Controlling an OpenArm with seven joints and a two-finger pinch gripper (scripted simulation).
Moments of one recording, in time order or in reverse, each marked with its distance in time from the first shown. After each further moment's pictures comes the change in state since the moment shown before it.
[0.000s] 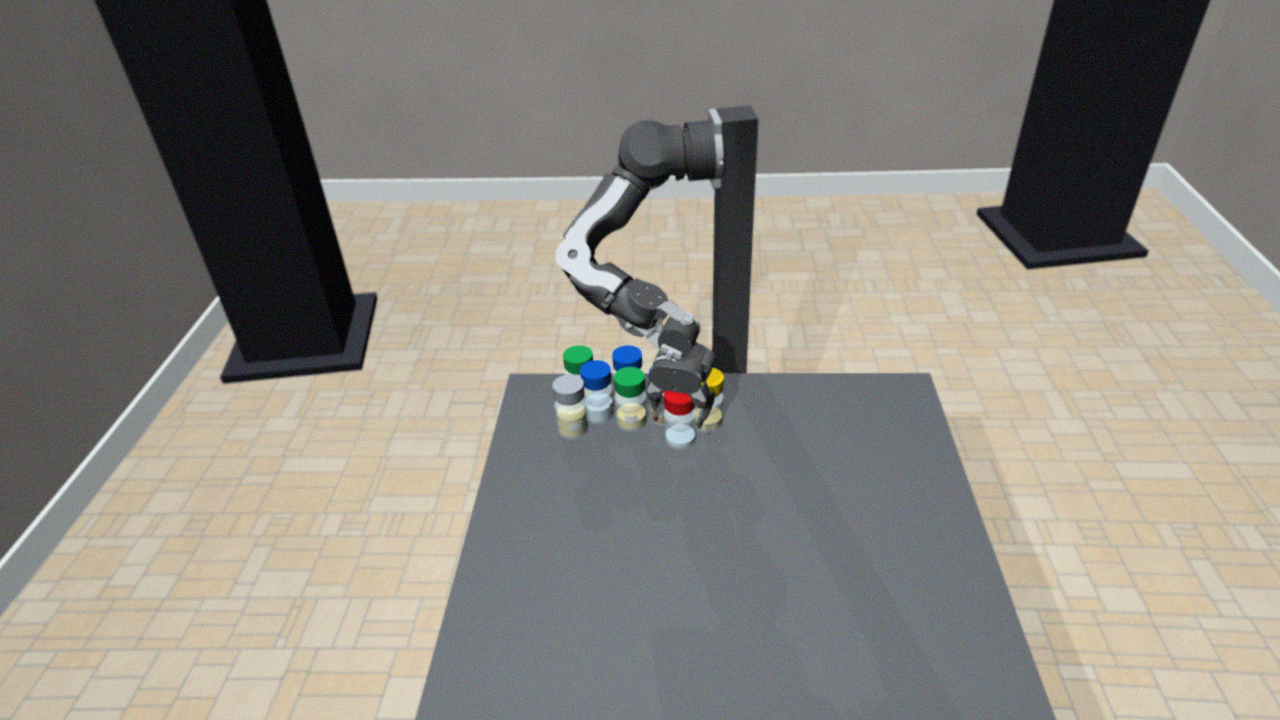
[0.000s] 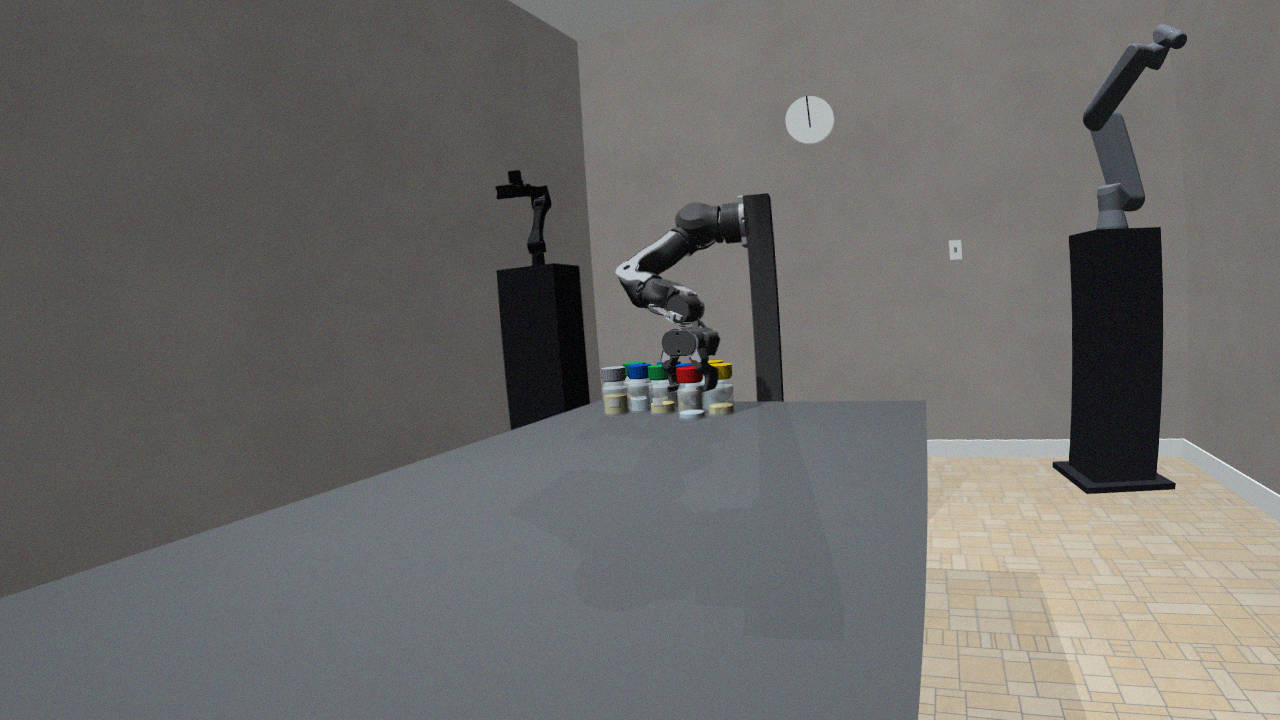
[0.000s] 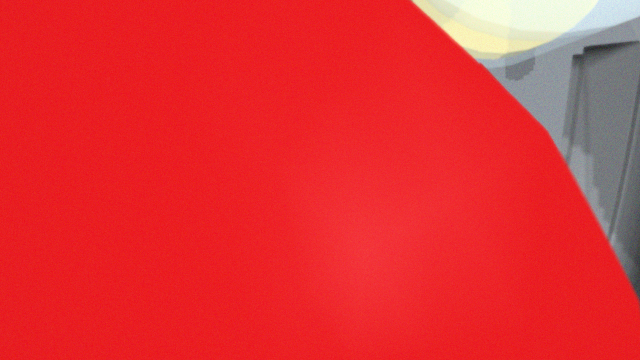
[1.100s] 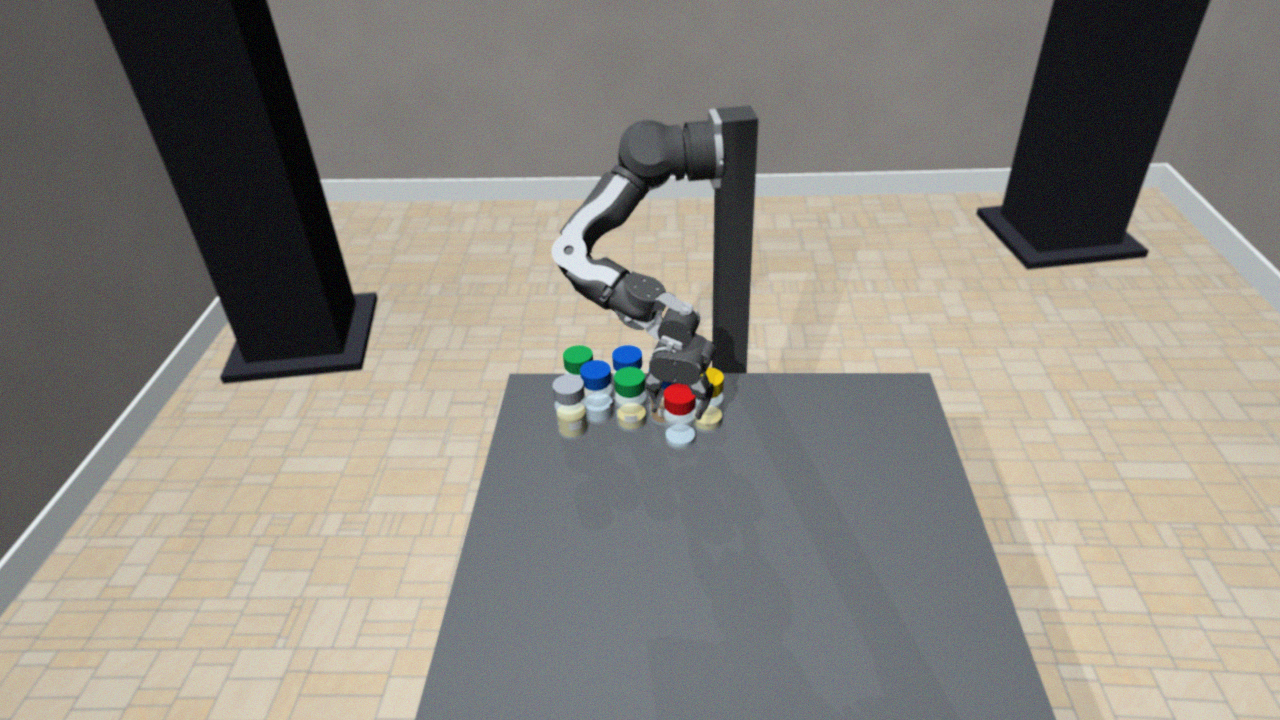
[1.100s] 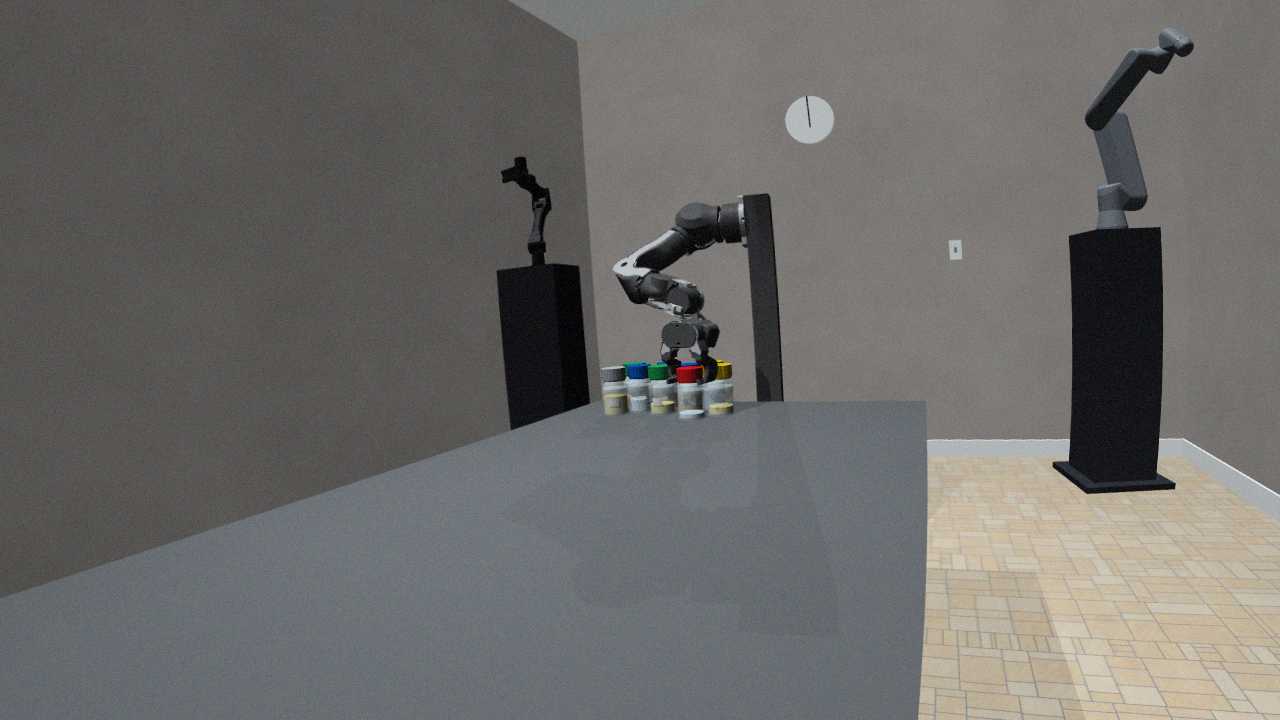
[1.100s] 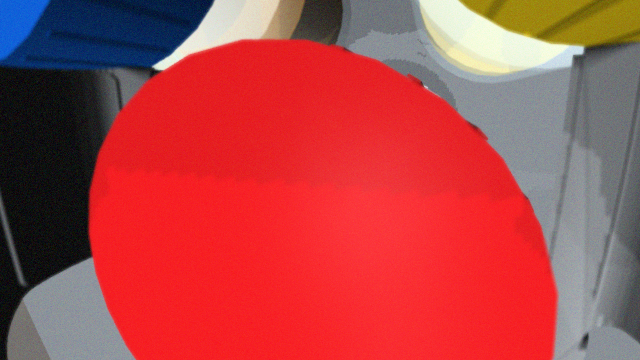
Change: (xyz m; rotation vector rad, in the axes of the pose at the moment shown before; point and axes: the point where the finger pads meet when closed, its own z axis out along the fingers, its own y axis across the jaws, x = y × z) arm 0.003 -0.002 -0.016 0.010 0.003 -0.011
